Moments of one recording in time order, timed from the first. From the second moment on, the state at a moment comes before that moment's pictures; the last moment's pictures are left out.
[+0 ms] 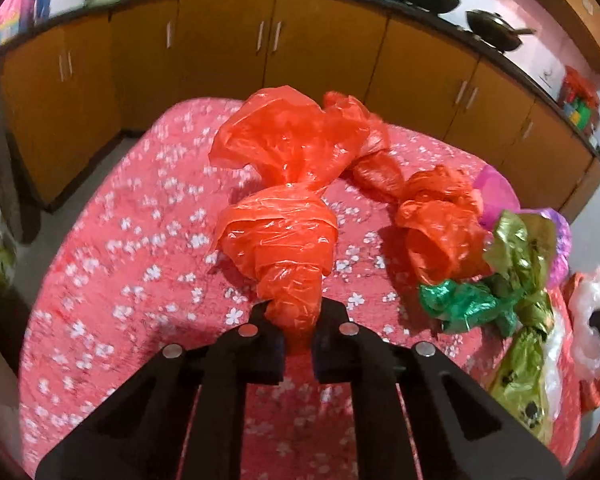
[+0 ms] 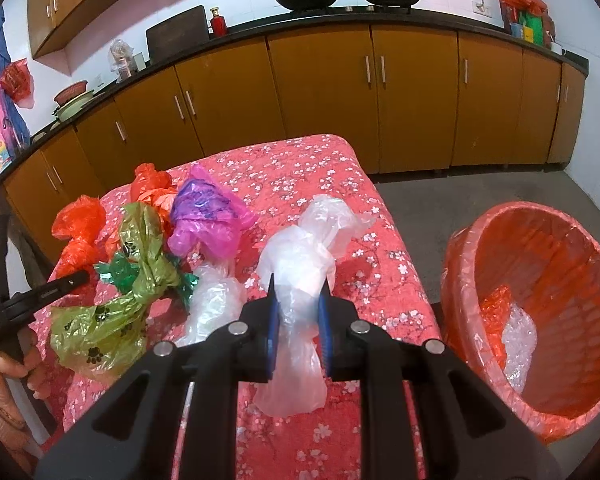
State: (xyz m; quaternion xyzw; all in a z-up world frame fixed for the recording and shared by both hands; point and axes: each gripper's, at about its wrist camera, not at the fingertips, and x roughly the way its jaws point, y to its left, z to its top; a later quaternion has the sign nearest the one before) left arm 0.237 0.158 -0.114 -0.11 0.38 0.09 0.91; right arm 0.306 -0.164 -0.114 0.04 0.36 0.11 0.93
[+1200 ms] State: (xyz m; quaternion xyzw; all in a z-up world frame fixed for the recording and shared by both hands) left arm 0.197 0.002 -0.020 -0.05 0.27 -0.08 0.96; right arm 0.237 -0.285 -0.047 0.06 0.27 0.03 0.96
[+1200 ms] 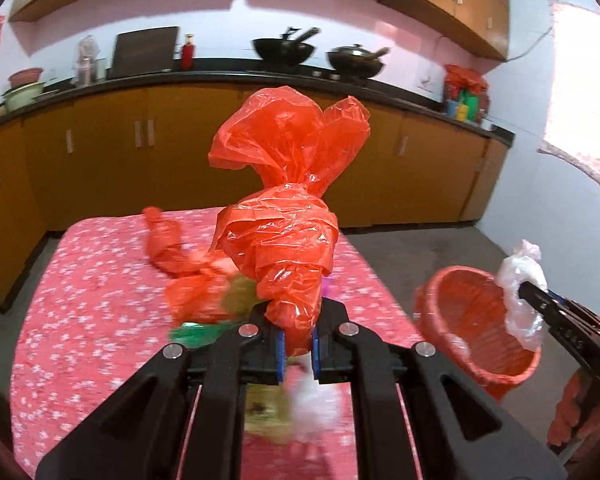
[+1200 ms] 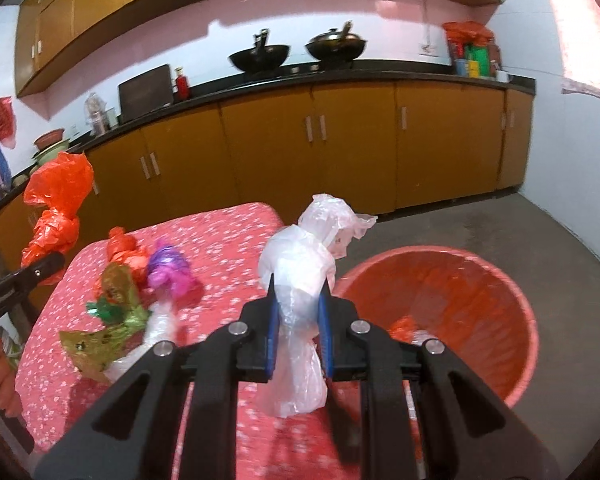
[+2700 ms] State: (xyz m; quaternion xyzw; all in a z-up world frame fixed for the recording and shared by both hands) left arm 0.246 -0.229 -0.102 0.02 0.39 -0.28 0.88; right arm 0.269 -0.427 -0.099 0.09 0.32 -0.09 0.94
